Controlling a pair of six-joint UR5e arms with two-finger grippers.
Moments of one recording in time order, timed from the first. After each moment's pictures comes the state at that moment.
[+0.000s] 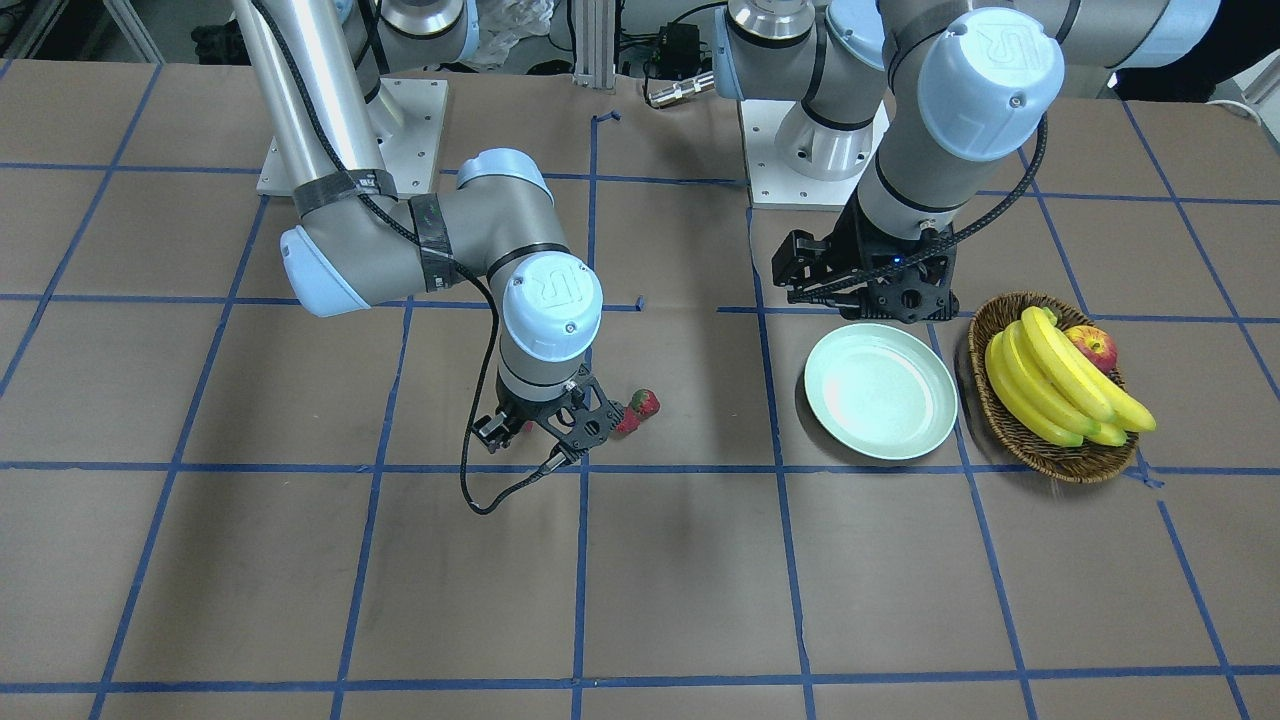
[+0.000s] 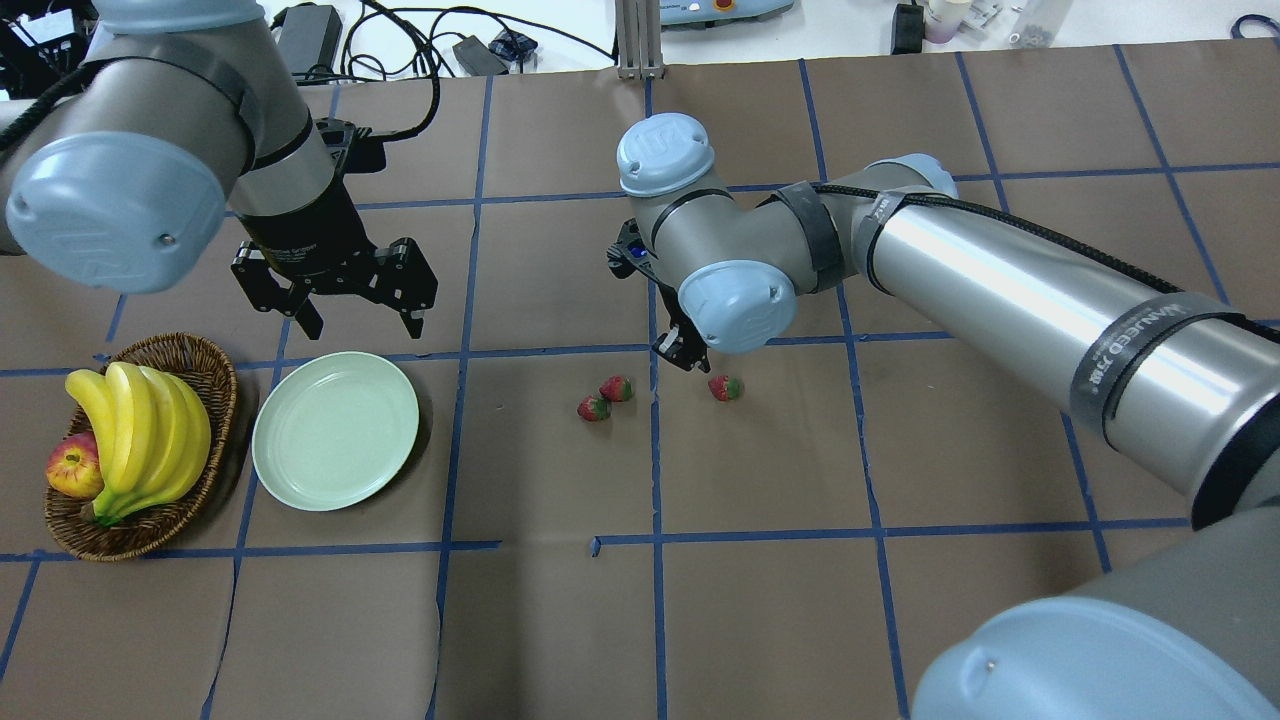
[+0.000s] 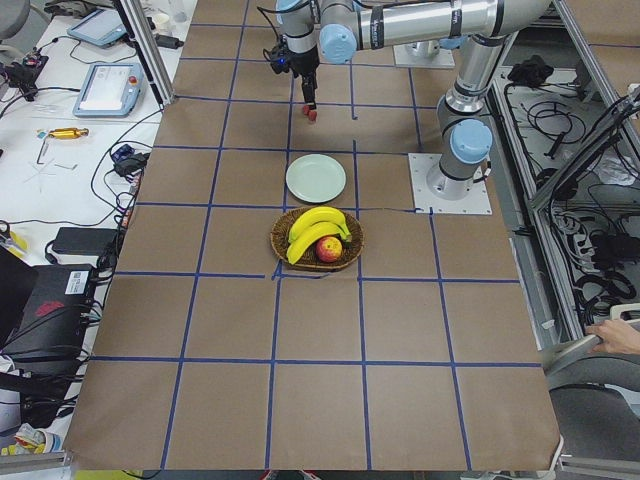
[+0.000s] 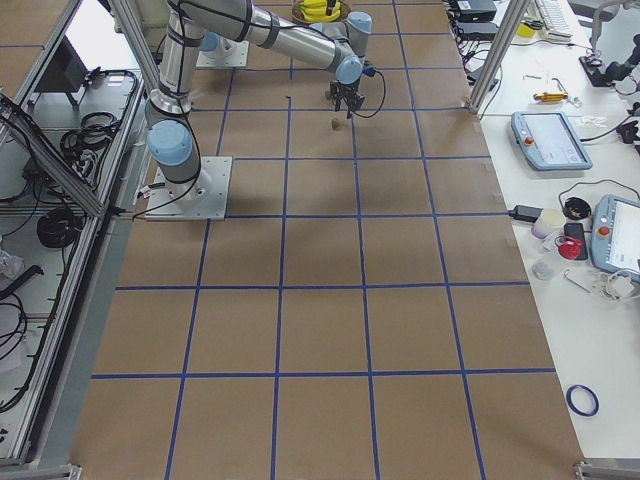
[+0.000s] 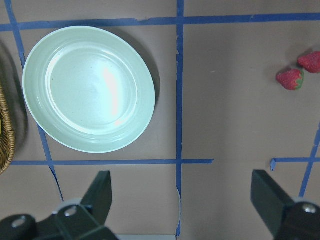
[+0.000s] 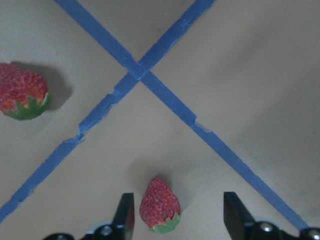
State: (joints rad) left arm -1.57 -1.63 -1.70 -1.56 1.60 0.00; right arm 1.93 -1.08 1.66 -1.99 -1.69 -0.42
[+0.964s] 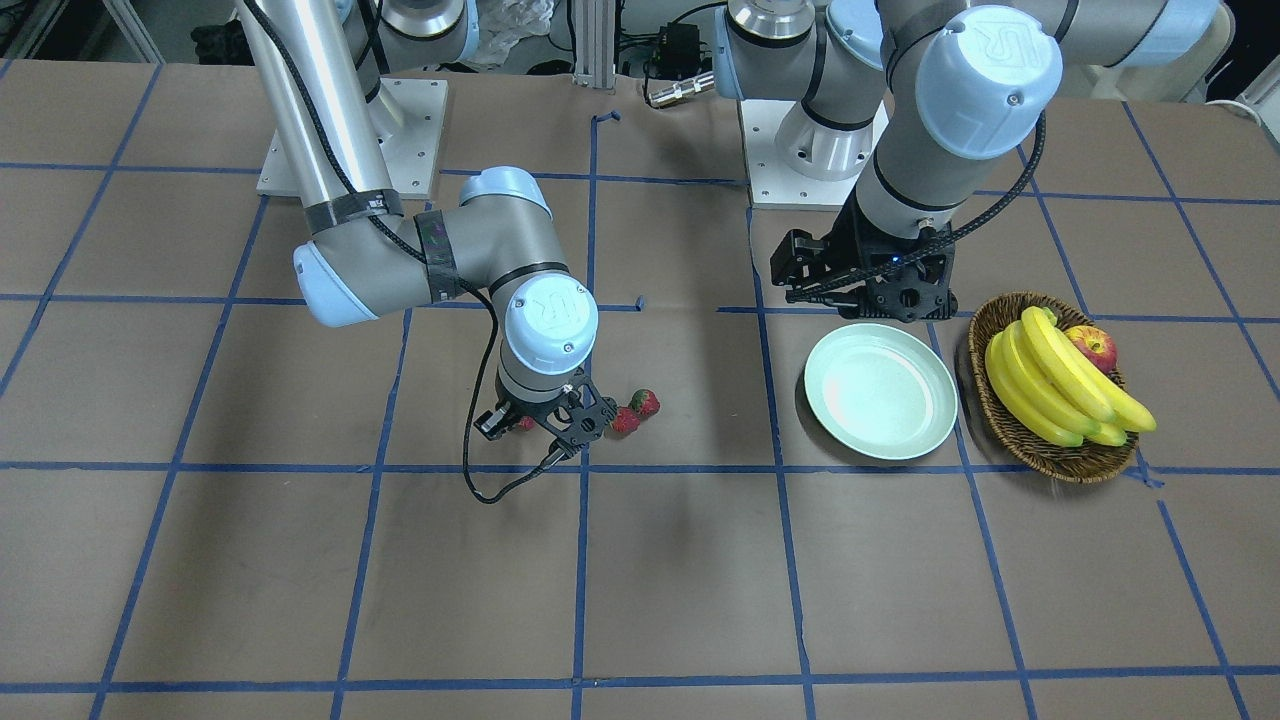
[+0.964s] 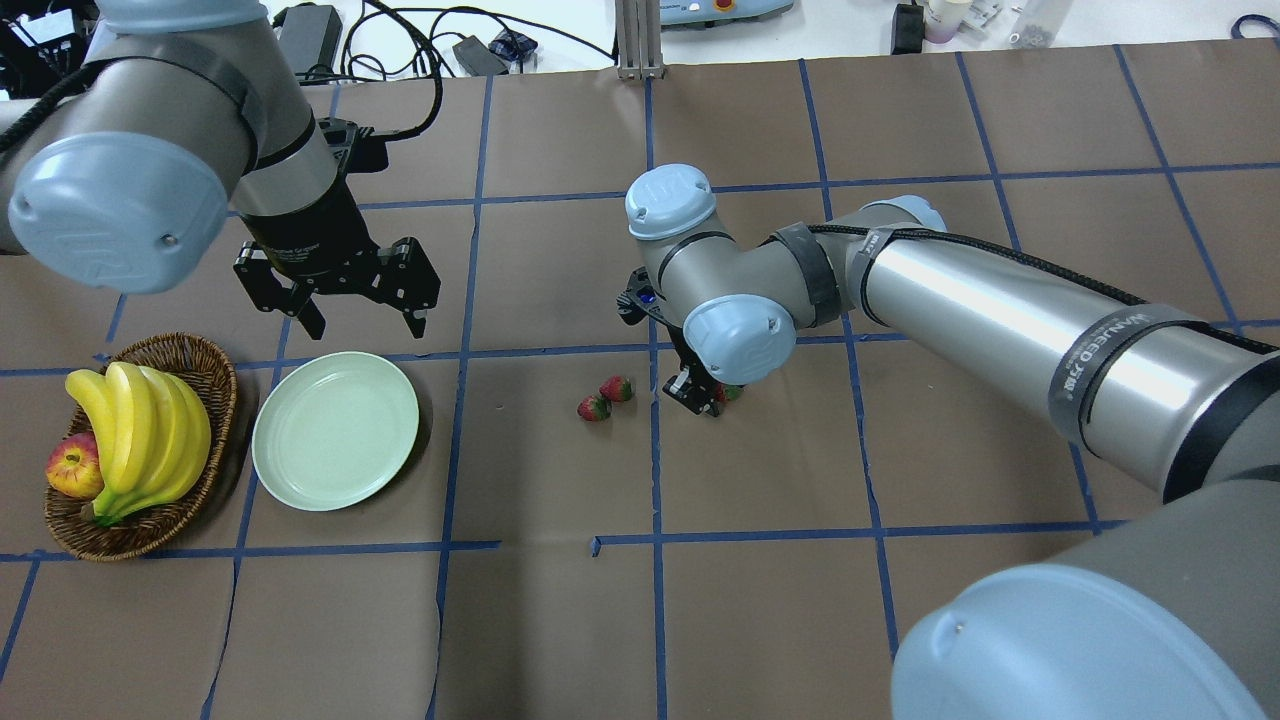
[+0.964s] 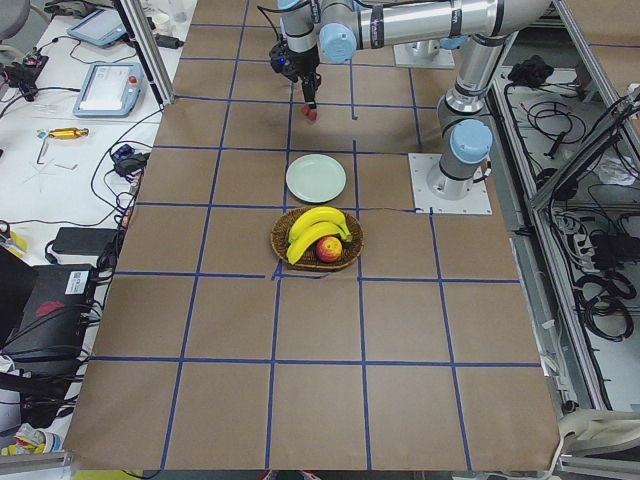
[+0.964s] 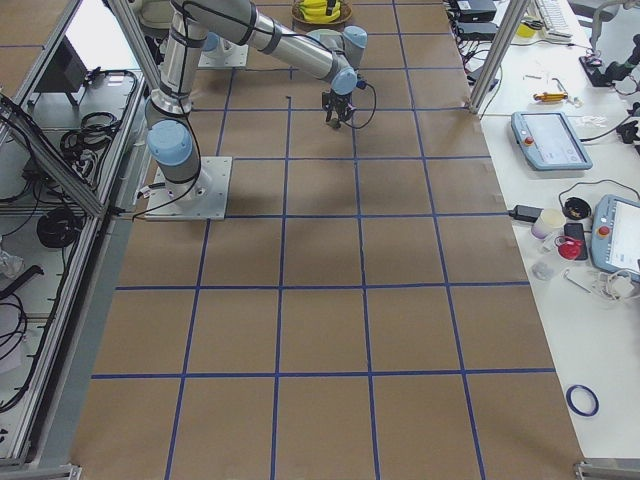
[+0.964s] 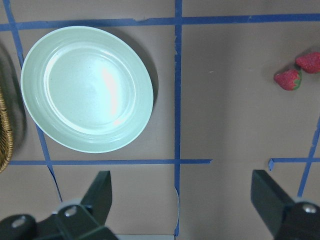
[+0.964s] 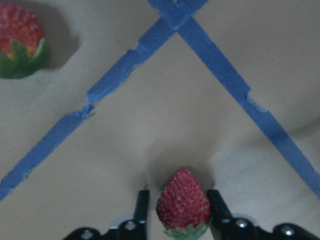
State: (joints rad) left arm -1.57 -1.63 -1.70 -1.56 1.60 0.00; right arm 1.93 -1.06 1.72 -1.99 -1.69 -0.45
